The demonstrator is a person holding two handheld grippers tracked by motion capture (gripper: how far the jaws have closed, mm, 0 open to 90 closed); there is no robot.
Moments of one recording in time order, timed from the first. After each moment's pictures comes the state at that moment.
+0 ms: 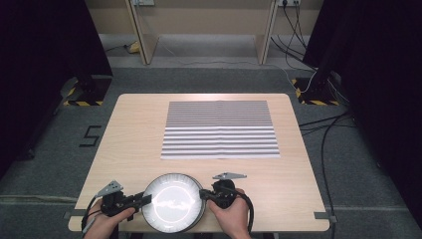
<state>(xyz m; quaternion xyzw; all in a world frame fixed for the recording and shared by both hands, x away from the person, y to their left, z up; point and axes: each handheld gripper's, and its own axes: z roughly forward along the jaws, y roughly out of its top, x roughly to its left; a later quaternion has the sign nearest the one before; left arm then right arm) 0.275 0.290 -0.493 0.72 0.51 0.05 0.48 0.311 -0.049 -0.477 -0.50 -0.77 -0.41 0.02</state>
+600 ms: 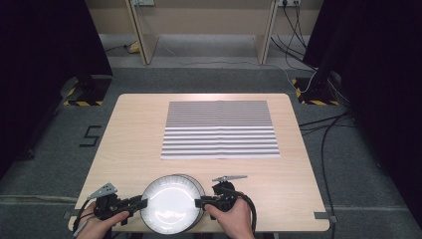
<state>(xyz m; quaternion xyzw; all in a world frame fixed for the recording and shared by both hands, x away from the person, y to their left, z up) 0.263 0.300 -0.483 0.73 0.50 0.02 0.47 0.301 -0.051 -0.470 -0.50 -0.77 -0.39 0.09</state>
